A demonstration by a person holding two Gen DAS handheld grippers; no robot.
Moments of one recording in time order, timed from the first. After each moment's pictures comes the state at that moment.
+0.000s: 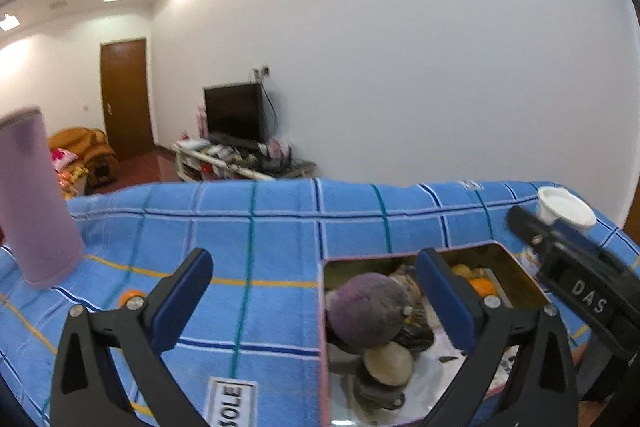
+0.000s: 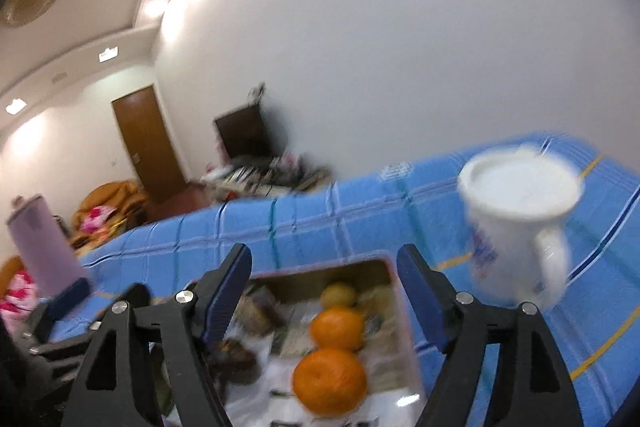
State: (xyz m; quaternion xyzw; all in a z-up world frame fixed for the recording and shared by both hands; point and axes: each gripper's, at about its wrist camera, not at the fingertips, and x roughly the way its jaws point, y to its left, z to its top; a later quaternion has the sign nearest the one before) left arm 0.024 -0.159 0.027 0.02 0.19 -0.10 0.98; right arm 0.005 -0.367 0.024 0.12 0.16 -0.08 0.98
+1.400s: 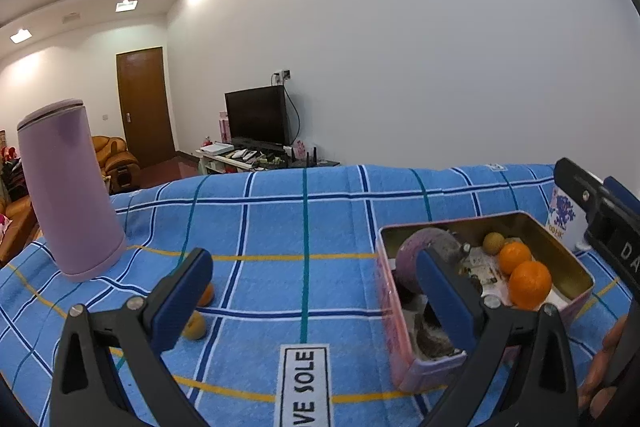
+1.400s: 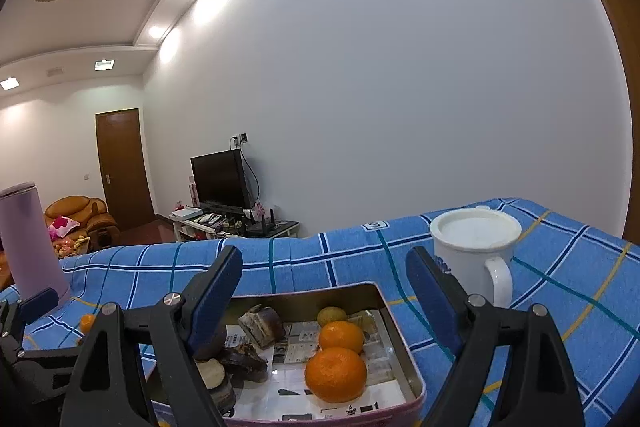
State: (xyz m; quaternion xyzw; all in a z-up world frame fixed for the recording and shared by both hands) left arm 0.000 -0.114 0.014 0.04 0.19 -0.07 0.98; right arm -0.044 -0.318 0.036 0.07 0.09 -0.13 0.98
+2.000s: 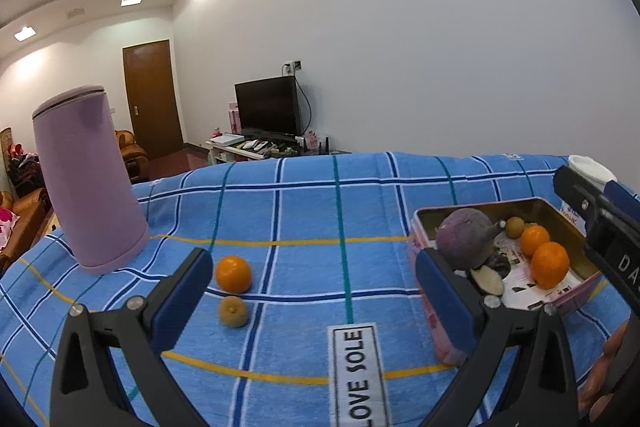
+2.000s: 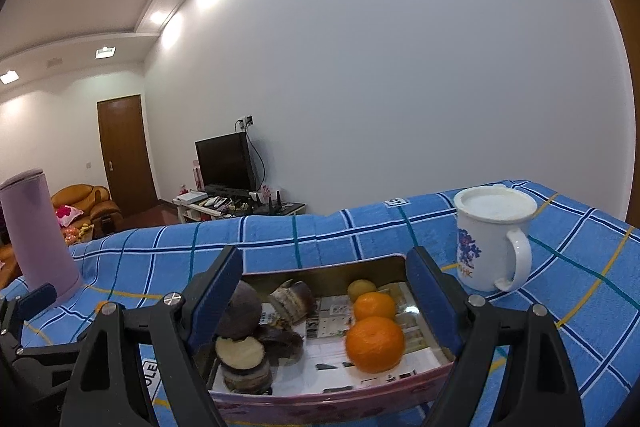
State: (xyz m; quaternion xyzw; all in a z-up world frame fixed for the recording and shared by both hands) left arm -0.001 -0.080 0.012 0.04 0.21 -0.05 0.98; right arm -0.043 -0.280 0.032 0.07 0.12 -0.13 0.98
